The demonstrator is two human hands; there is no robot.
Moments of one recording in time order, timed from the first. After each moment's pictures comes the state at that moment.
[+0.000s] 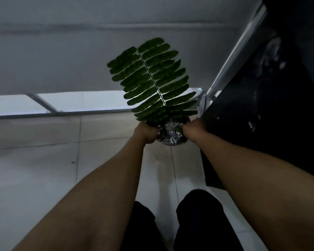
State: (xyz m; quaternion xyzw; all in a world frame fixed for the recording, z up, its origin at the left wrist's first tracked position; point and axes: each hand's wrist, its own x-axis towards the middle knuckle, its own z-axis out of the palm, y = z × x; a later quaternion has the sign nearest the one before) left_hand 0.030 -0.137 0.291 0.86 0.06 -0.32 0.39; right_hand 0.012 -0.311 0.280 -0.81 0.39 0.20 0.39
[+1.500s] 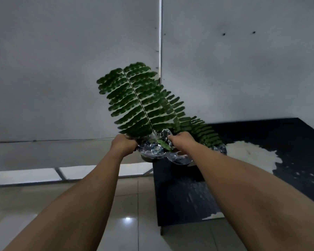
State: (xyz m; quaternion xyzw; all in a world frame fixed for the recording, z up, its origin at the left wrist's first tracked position) left_hand -0.184 -0.326 0.852 0.87 0.10 -0.10 0.47; right_hand -0.199 -0.541 0.843 -0.82 0.23 0.08 0.51
